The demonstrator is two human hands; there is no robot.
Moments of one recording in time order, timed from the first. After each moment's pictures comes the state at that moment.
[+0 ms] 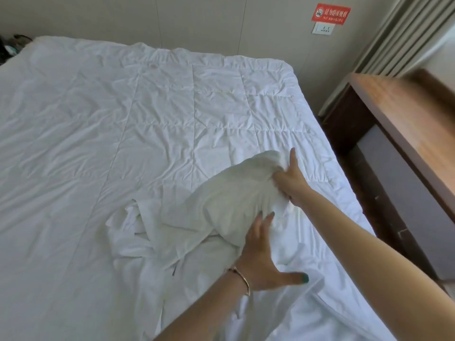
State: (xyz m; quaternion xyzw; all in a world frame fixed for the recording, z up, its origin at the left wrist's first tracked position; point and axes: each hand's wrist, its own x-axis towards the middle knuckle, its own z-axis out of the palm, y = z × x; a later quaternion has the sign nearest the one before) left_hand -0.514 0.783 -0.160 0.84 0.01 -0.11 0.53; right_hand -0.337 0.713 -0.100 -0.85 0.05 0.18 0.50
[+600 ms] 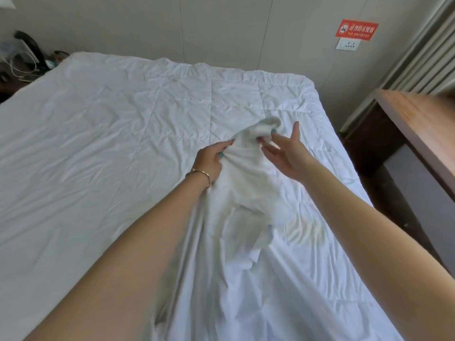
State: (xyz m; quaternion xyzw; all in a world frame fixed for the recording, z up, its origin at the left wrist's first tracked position) left_hand -0.336 0.966 -0.121 0.85 0.13 0.14 0.49; right_hand -0.247 0.778 -0.063 -0.60 -0.02 0.27 0.75
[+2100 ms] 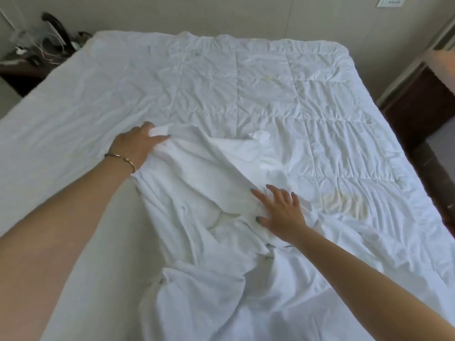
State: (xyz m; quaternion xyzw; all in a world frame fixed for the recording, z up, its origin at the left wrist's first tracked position) left_hand -0.481 1.167 -0.146 0.99 0.15 -0.01 -0.05; right_hand -0.404 0.778 -0.250 -0.94 -0.33 0.11 -0.01
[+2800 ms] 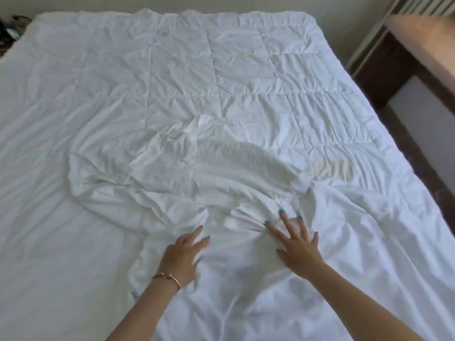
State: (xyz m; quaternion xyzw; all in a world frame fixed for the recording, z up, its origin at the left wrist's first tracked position) left_hand -0.656 1.052 -0.310 0.97 0.00 -0.11 0.20; right_hand -0.532 0.741 -0.300 -0.95 -0.20 0.25 -0.03
